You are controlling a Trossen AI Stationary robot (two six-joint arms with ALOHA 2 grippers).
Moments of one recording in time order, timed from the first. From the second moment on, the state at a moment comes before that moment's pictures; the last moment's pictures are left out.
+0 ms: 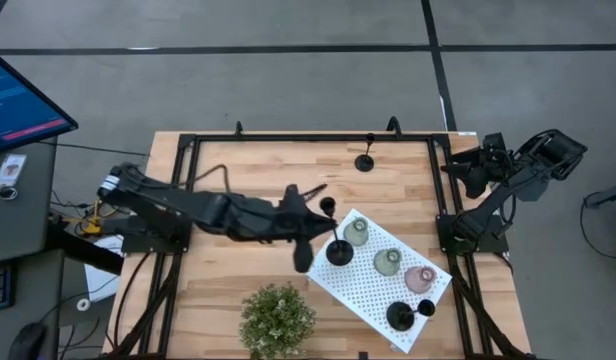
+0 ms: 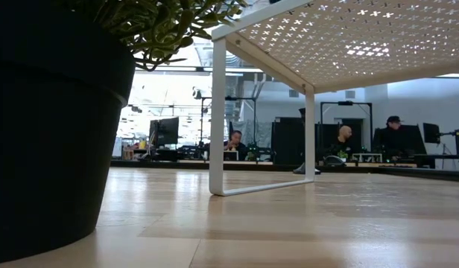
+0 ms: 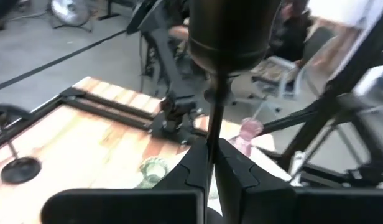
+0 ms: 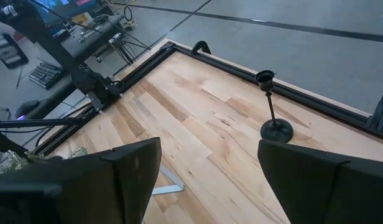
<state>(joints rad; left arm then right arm) -0.37 1.53 1.52 -0.18 -0.47 -0.30 0.76 0.49 1.19 -1.57 1.02 1.25</state>
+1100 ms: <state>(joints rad) -0.47 1.78 1.66 -0.09 -0.49 -0.29 0.76 0.49 1.19 -1.57 1.00 1.30</state>
